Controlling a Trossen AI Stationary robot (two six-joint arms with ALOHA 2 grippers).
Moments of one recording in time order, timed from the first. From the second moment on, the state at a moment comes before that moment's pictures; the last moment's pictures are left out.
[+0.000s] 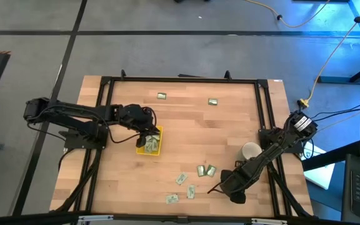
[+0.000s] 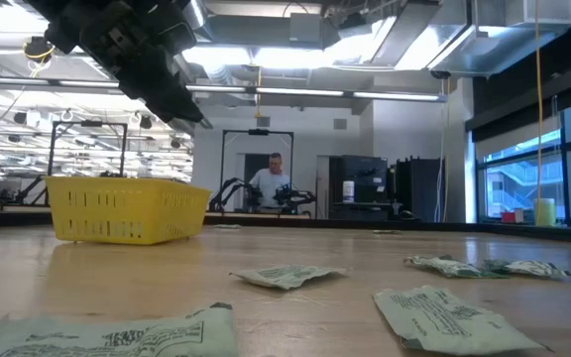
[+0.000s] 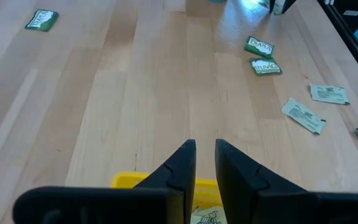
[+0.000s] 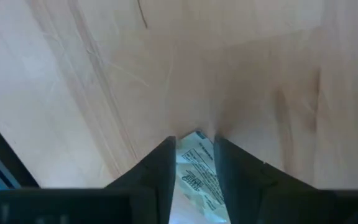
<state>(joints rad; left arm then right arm) 0.09 1.09 0.60 -0.13 0.15 -0.05 0.74 1.78 0.95 -0.68 -0.23 0.97</state>
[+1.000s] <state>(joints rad) 0.09 1.09 0.60 -0.13 0.15 -0.05 0.74 1.78 0.94 -0.70 -0.22 0.94</state>
